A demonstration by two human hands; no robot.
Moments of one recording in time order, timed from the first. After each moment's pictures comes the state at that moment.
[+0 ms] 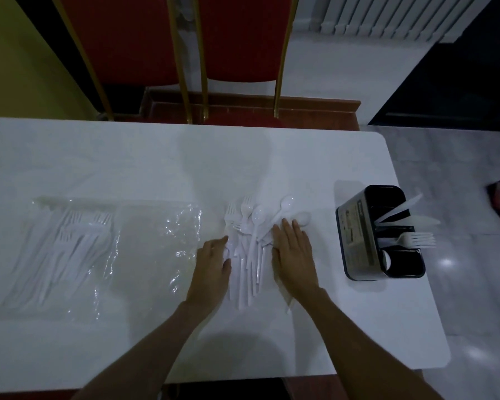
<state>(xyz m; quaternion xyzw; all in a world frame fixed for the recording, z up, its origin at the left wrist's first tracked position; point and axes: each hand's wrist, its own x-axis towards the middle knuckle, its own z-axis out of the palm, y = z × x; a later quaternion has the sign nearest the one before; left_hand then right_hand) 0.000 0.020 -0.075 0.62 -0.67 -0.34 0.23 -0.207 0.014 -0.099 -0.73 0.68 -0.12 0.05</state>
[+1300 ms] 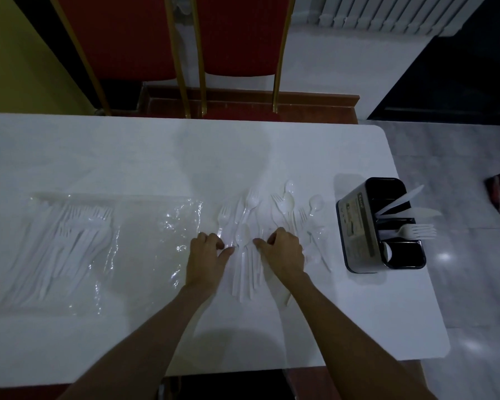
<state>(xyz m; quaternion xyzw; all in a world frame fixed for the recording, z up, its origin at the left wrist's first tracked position) -0.001 0.002 -0.071 0.71 -0.61 -0.32 0.16 -0.170 -0.006 -0.060 -0.48 0.80 -0.11 0.34</state>
